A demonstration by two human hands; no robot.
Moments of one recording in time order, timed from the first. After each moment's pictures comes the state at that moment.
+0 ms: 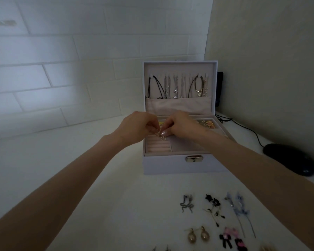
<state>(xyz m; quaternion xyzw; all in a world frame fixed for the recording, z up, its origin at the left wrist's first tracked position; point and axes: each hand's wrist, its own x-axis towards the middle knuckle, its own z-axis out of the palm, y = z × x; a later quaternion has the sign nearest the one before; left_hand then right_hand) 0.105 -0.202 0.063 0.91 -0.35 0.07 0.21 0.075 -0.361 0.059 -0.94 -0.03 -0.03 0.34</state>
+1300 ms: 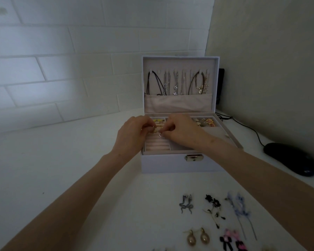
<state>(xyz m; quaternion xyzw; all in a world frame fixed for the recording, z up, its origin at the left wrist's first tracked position) 0.095 -0.202 0.022 0.87 -0.29 0.18 0.35 0.055 -0.358 0.050 -0.95 -0.09 -0.12 0.27</state>
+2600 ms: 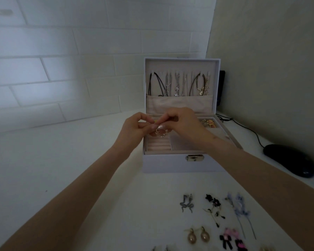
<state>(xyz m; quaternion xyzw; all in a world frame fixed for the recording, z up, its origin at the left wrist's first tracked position) 0.080 -0.200 0.038 0.74 -0.21 -0.01 0.64 0.054 -0.355 0.057 -0.86 -0.11 -0.15 0.47</state>
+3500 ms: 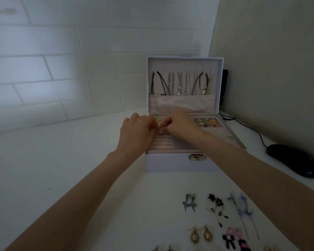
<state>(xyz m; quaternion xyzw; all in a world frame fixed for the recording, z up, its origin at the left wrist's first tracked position) 0.084 -0.201 0.027 0.90 -0.27 0.24 0.23 0.074 -0.345 0.054 -0.95 -0.01 -0.07 0.30</state>
